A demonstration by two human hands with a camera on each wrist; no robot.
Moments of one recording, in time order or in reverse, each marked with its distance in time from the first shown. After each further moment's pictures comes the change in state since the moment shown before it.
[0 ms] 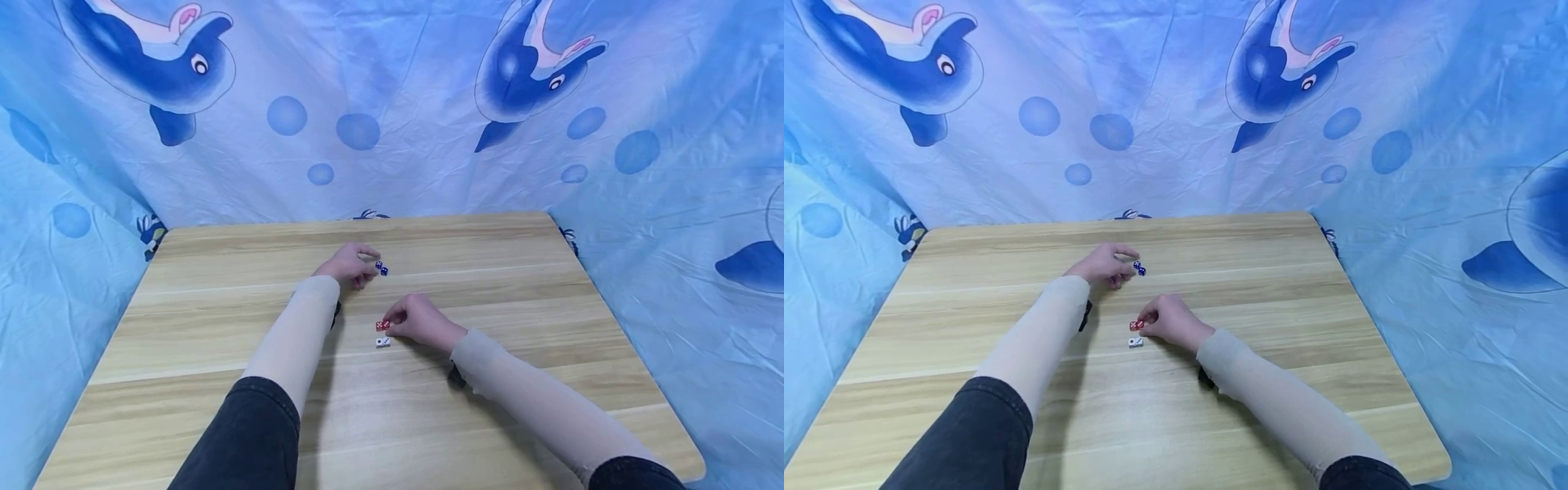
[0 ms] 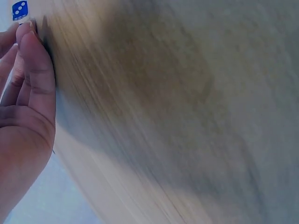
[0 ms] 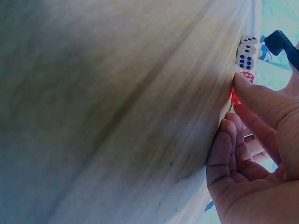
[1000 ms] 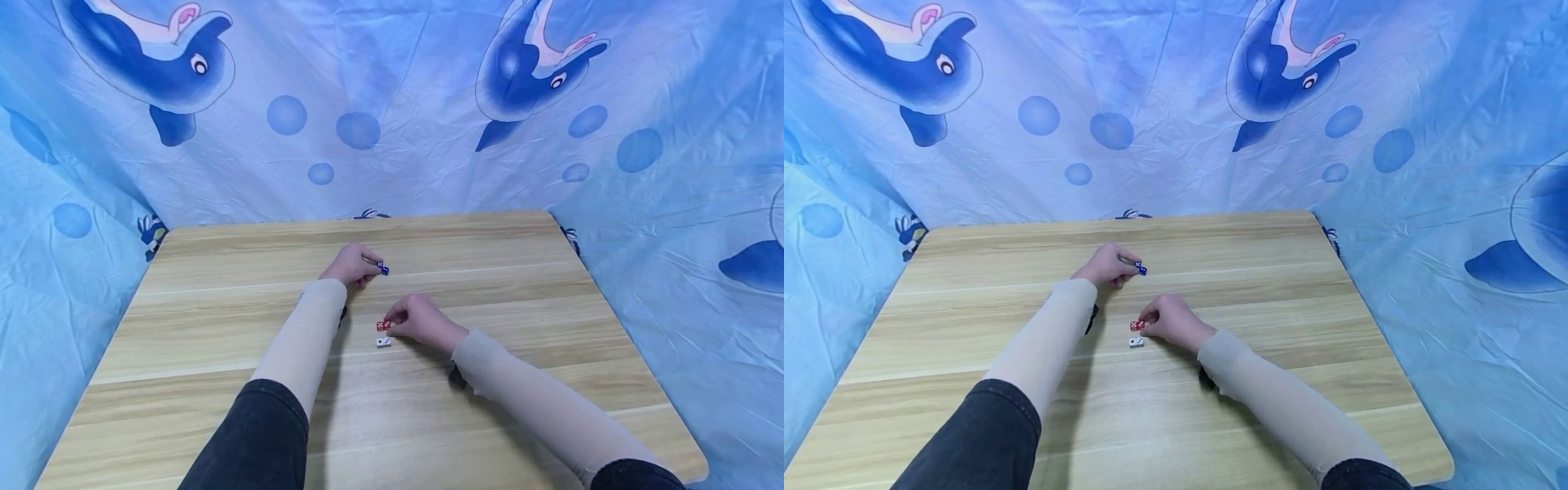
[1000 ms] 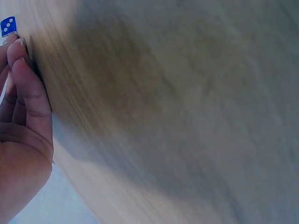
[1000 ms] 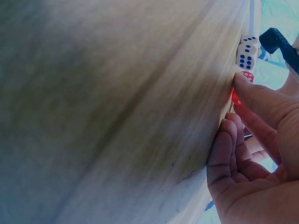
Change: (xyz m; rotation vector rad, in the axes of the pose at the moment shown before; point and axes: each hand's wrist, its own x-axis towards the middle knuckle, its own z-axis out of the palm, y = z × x) left_hand 0.010 -0.003 0.009 0.116 0.109 -0.023; right_hand 0.000 0.002 0.000 0.000 0.015 -0.024
